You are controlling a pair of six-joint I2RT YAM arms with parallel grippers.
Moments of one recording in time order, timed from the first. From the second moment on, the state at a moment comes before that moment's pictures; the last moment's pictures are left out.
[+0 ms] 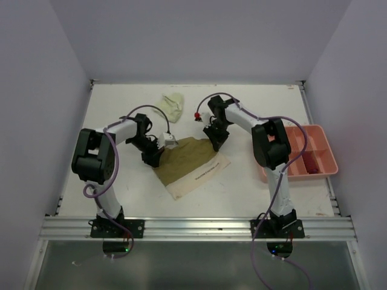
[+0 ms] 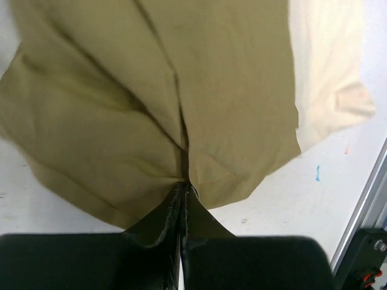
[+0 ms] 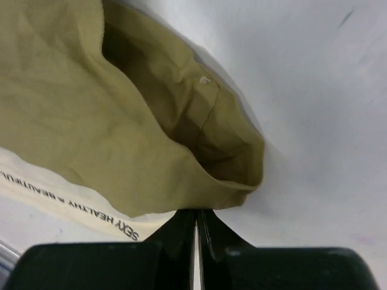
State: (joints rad) left arm -0.21 1.88 1.16 -0.92 0.62 0.97; right arm 0.46 2.19 1.67 -1.01 -0.27 -0.33
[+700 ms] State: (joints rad) left arm -0.22 1.62 1.02 -0.86 0.84 0.81; right arm 0.36 1.81 1.72 -0.92 -0.43 -0.24
